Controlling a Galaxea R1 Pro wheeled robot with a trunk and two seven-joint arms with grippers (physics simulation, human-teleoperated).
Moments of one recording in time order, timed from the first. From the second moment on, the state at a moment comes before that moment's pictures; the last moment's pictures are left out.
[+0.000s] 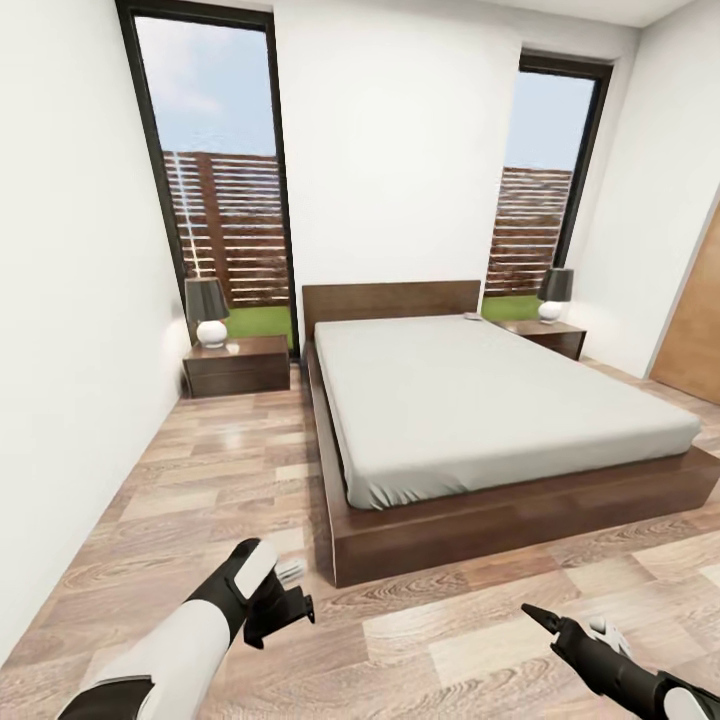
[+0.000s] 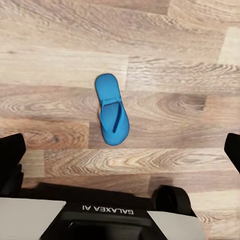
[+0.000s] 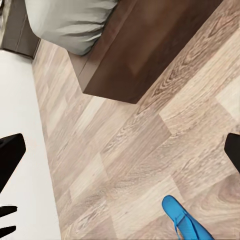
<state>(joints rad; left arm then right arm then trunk) -0.75 -0.14 0.13 -0.38 0.54 0.91 0.46 -0.16 -0.29 -0.25 -0.94 -0.81 0.67 0.45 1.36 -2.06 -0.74</state>
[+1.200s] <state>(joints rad) -0.75 -0.14 0.13 -0.37 0.56 0.85 0.46 -0.16 -0.28 -0.27 -0.94 -0.80 0.66 0.50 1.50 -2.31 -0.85</state>
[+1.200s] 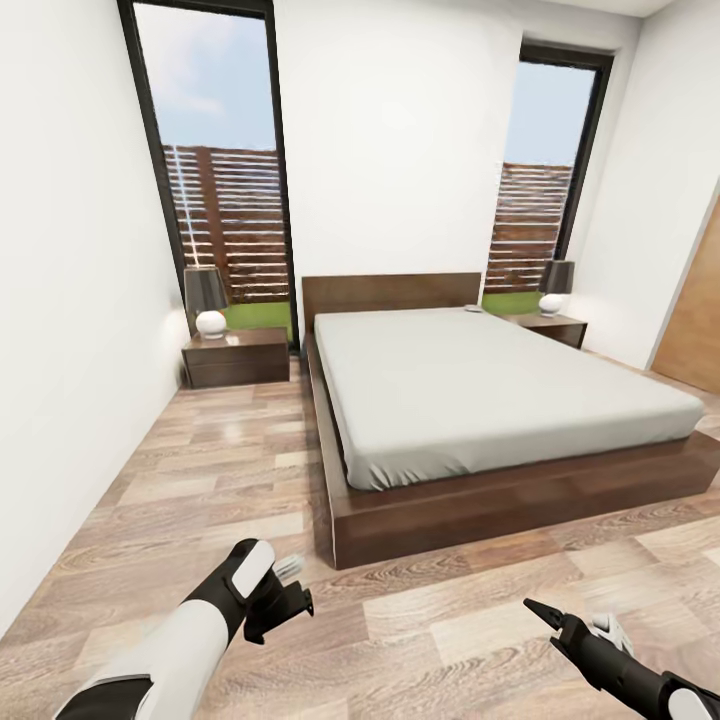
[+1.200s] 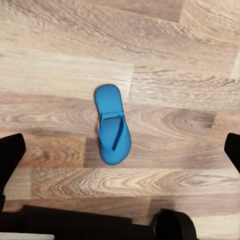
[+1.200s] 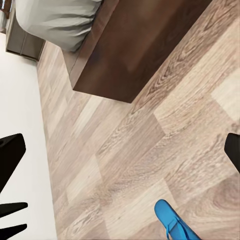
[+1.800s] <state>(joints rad) -0.76 -0.14 0.13 -0.40 0.57 0.85 0.47 -0.16 -0.29 -0.29 -0.94 -0.81 0.67 0.70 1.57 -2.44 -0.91</state>
